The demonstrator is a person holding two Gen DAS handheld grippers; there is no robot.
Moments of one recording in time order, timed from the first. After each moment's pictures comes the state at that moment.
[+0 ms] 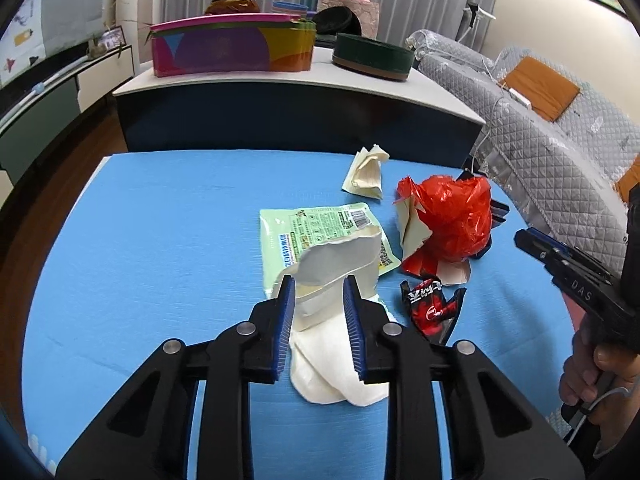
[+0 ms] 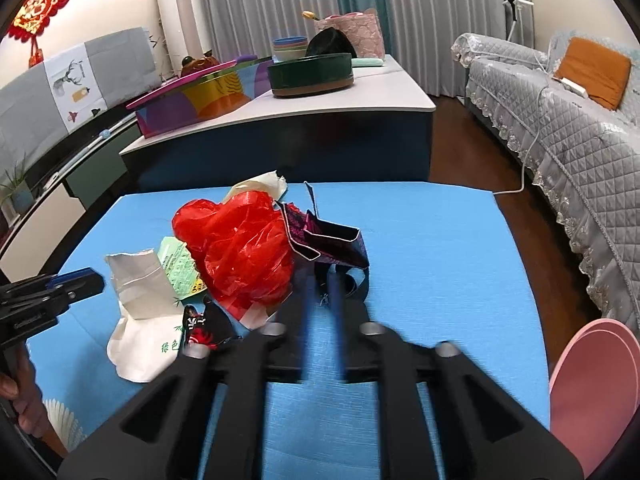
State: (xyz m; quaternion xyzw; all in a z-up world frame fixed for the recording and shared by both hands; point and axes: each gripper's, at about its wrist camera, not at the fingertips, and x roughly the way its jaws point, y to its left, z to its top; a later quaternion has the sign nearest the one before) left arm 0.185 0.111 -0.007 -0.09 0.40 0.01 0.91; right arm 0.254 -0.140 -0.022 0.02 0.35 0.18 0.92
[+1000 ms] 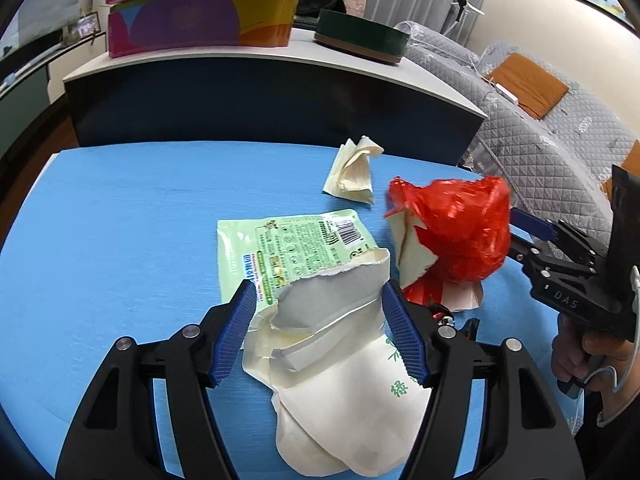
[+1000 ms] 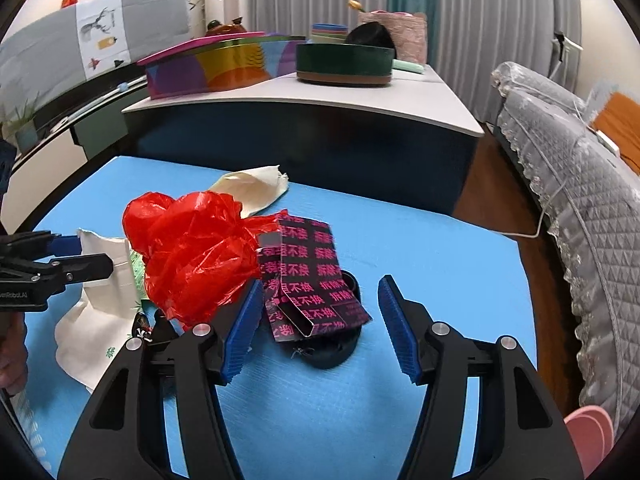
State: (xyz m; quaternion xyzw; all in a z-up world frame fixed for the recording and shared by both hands) left arm 0.234 0.103 -0.038 -0.10 0.41 -0.04 0.91; right arm 0.305 -0.121 -0.038 -0.08 0.34 0.23 0.91
